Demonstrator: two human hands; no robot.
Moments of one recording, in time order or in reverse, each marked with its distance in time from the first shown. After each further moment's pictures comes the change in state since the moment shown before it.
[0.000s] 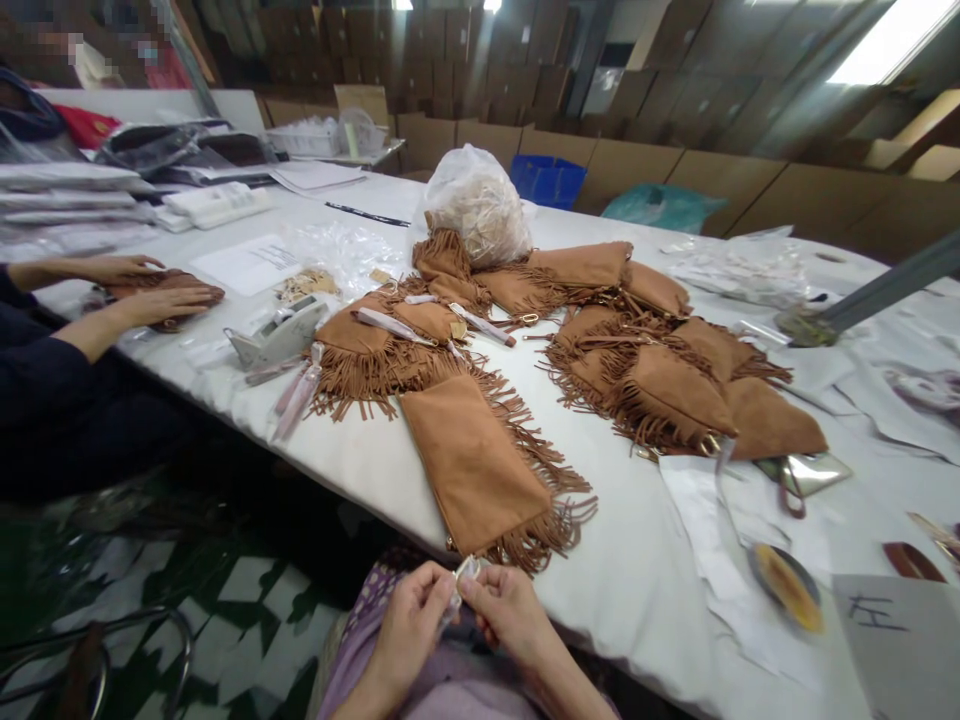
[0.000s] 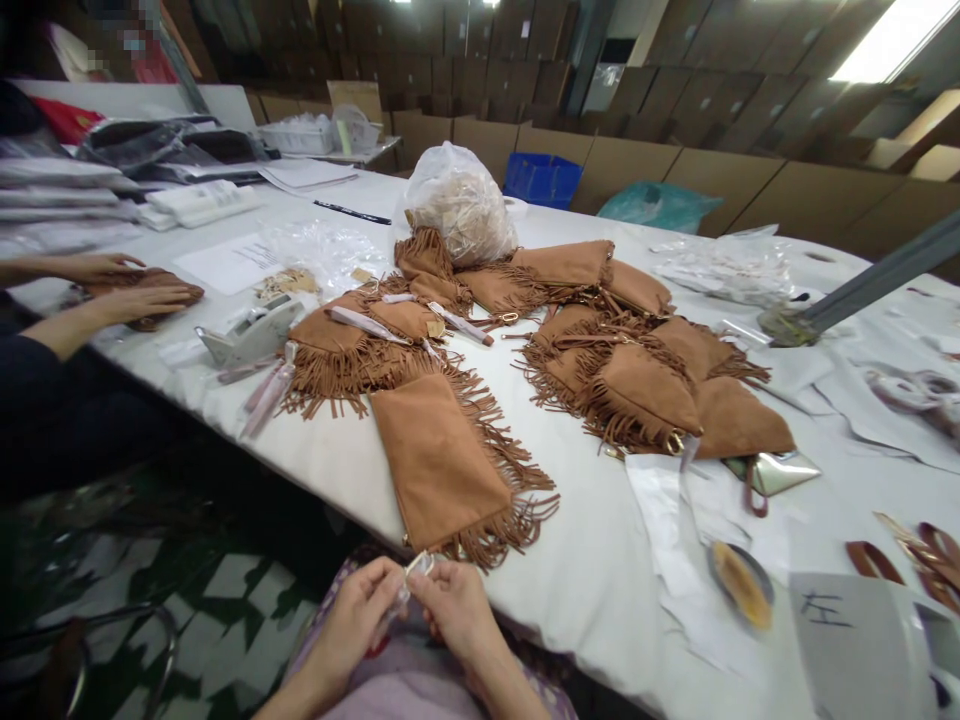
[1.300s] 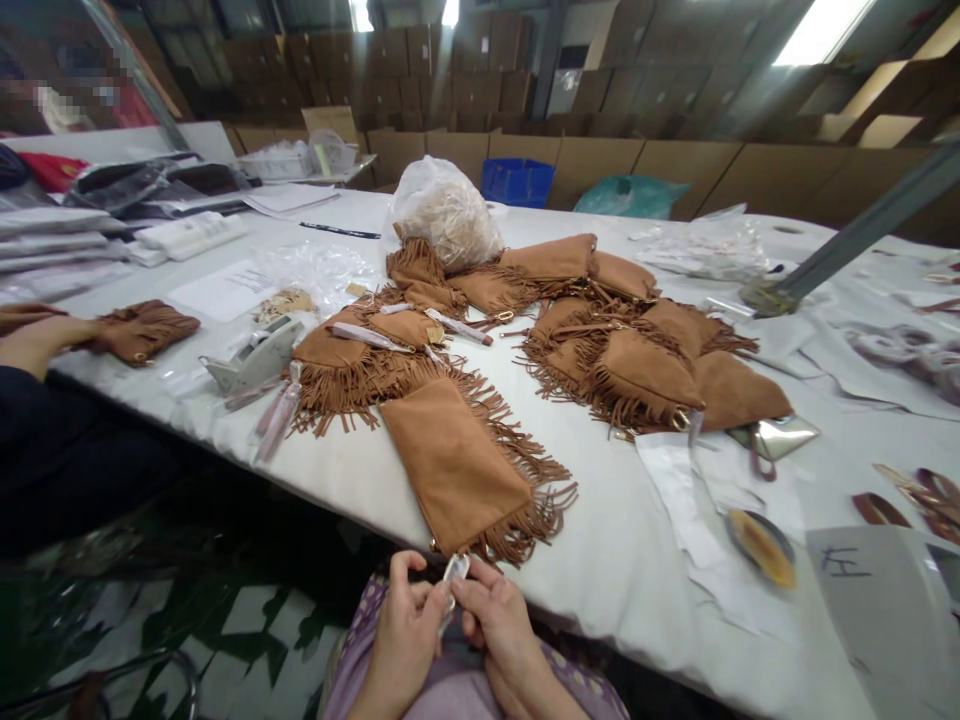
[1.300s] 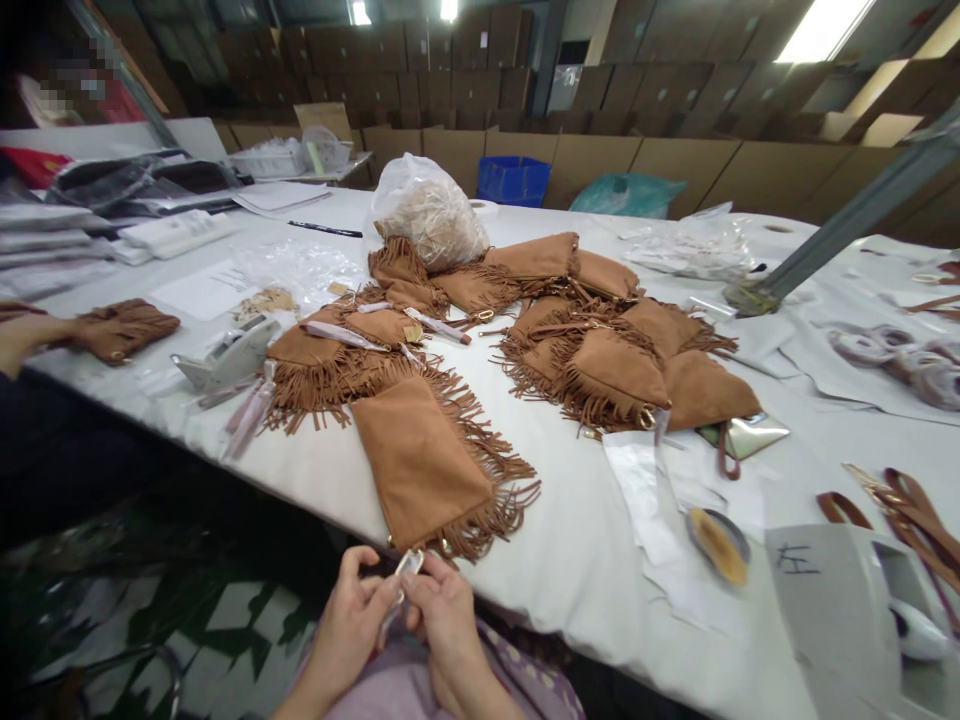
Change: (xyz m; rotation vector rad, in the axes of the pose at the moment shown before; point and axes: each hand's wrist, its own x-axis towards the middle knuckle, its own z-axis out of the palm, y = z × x) left_hand -0.008 0.003 0.013 0.178 0.129 0.069; right_hand -0.019 0.002 0.016 0.547 0.081 -0.020
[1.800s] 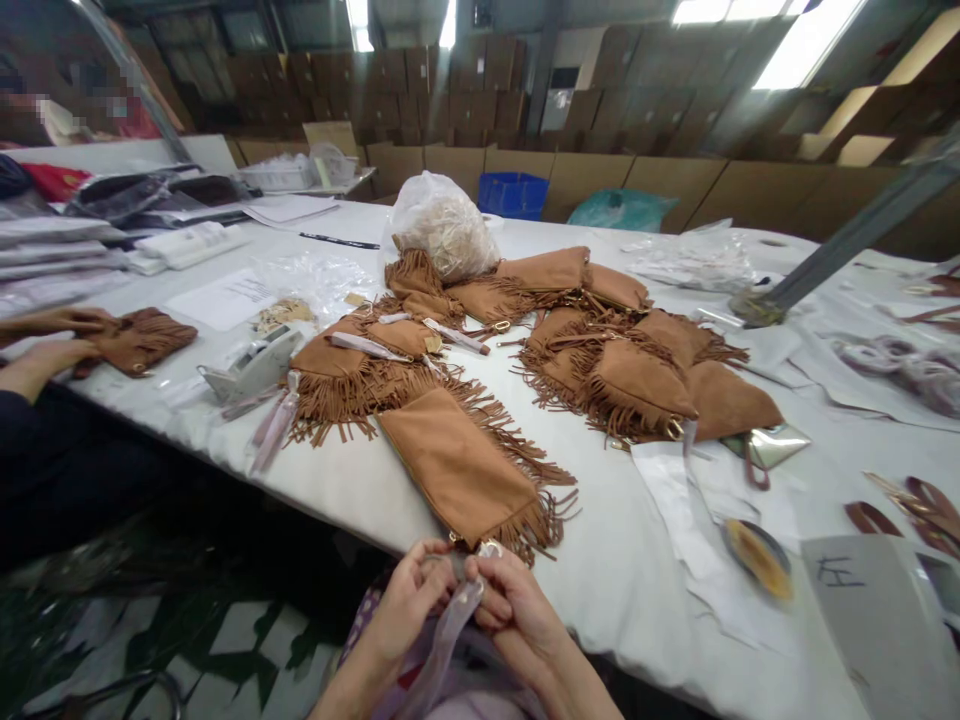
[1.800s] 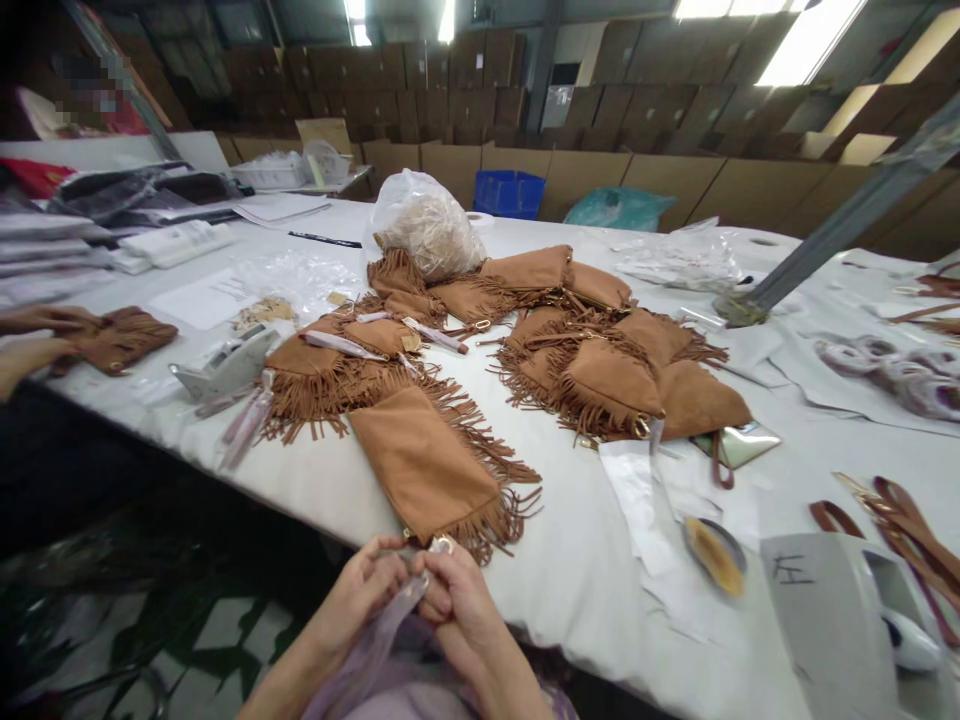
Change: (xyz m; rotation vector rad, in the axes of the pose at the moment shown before) left_hand 0.030 0.017 -0.007 -0.495 -0.254 -0.101; right_hand 0.005 -0.045 -0.008 0.300 -0.220 0.068
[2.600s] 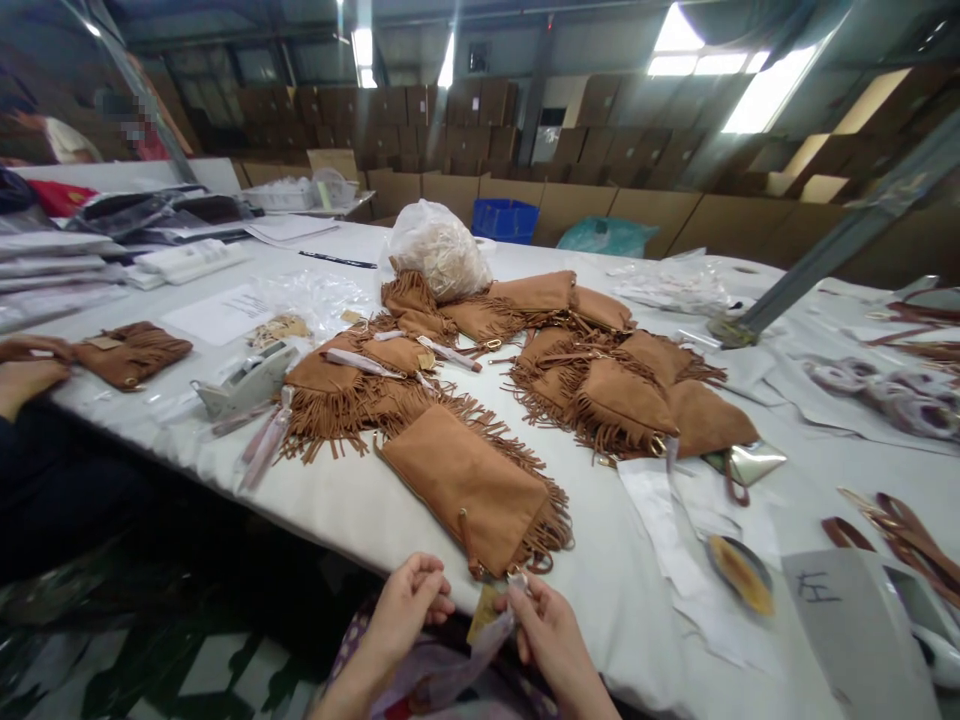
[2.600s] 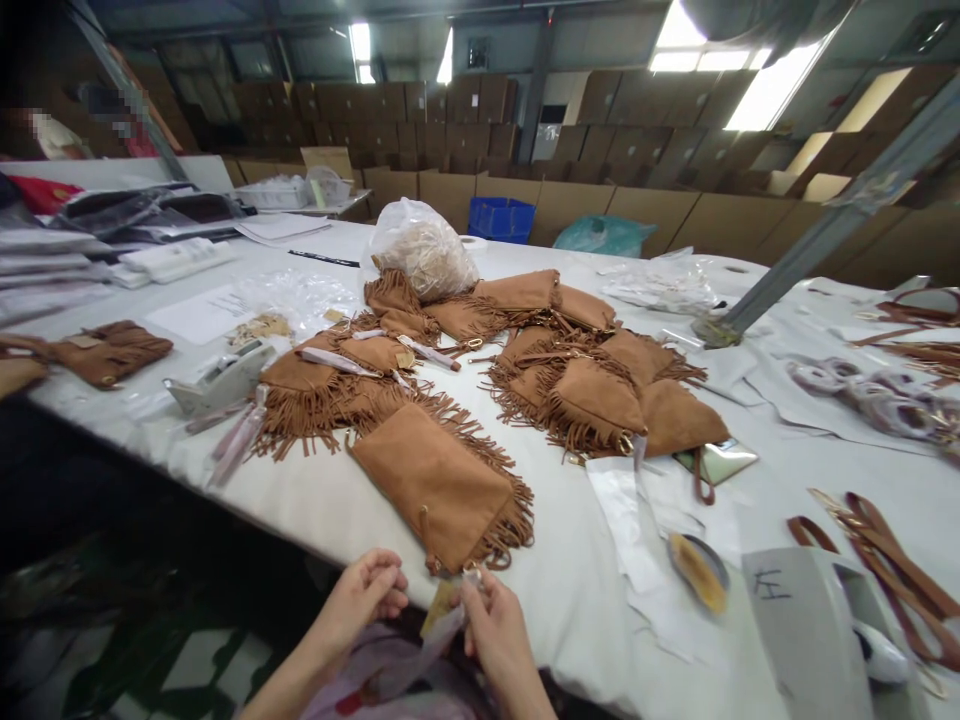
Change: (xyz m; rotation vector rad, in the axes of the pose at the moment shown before) left_hand 0.027 -0.018 0.002 0.255 0.093 -0.028; right_hand -0.019 -0.009 -0.062 -0.773 0.350 -0.257
